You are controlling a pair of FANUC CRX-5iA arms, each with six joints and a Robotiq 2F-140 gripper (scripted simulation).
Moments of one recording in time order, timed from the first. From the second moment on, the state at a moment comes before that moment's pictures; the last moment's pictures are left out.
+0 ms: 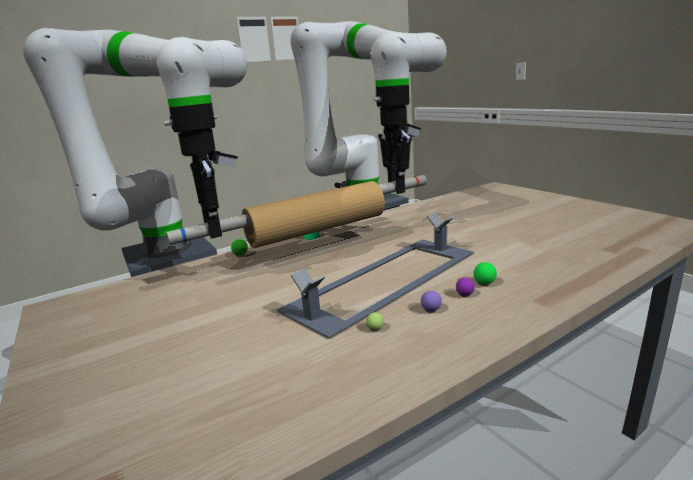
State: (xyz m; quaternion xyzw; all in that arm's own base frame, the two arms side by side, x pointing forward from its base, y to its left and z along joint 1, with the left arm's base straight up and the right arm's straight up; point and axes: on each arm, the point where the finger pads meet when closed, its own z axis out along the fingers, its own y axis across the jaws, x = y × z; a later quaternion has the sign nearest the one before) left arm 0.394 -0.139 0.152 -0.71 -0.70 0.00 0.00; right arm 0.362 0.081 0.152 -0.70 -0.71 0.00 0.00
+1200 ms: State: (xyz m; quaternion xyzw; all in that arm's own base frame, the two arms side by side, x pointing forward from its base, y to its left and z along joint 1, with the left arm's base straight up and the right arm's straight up) left arm 0.409 -0.136 0.154 -0.70 -0.71 0.00 0.00; right arm 0.386 0.083 0.154 -0.70 -0.72 0.00 0.00
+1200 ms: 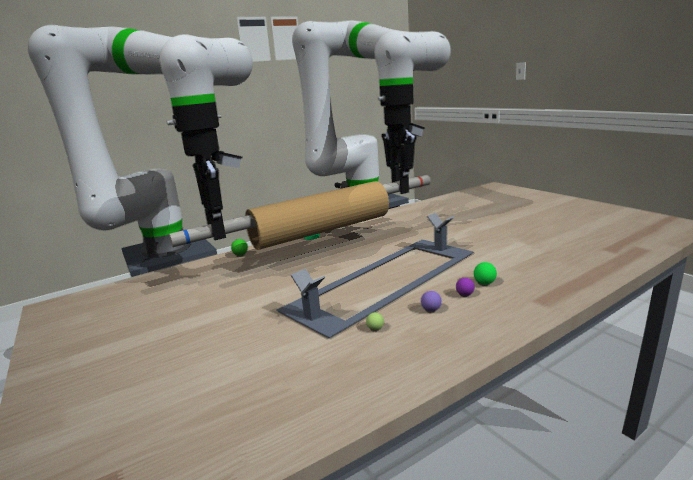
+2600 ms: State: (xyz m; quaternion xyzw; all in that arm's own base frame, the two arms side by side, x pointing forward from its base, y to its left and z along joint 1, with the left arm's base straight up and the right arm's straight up) left arm 0.504 -0.123 0.165 -0.67 -0.75 0.00 0.00; right arm 0.541 0.103 0.166 -0.66 -0.75 0.00 0.00
